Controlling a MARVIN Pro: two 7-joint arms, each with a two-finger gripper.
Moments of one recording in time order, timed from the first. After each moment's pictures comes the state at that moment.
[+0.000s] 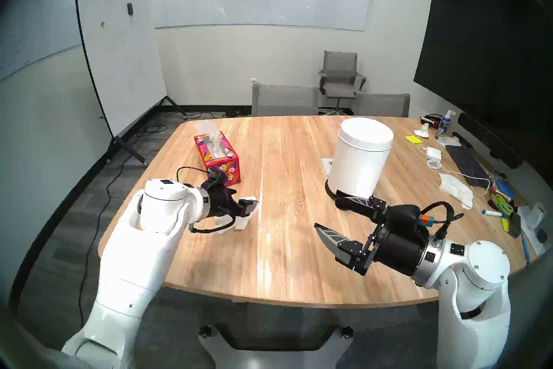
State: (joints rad) left arm 1.43 -1.26 -1.48 -1.74 -0.09 0.80 -0.61; right arm -2.04 -1.48 1.84 -2.39 0.11 0.40 1.04
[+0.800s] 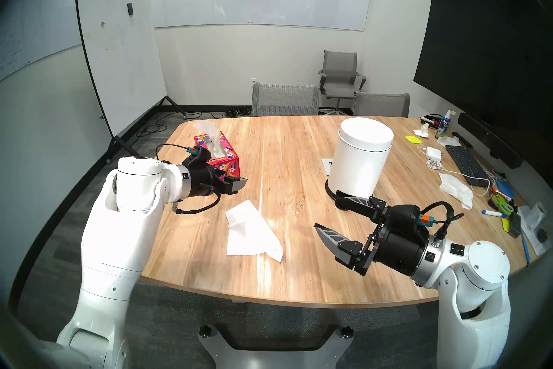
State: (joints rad) left arm 1.40 -1.20 -1.61 -1.85 -0.18 0.93 -0.72; right arm -2.04 -1.48 1.84 -2.39 0.11 0.40 1.04
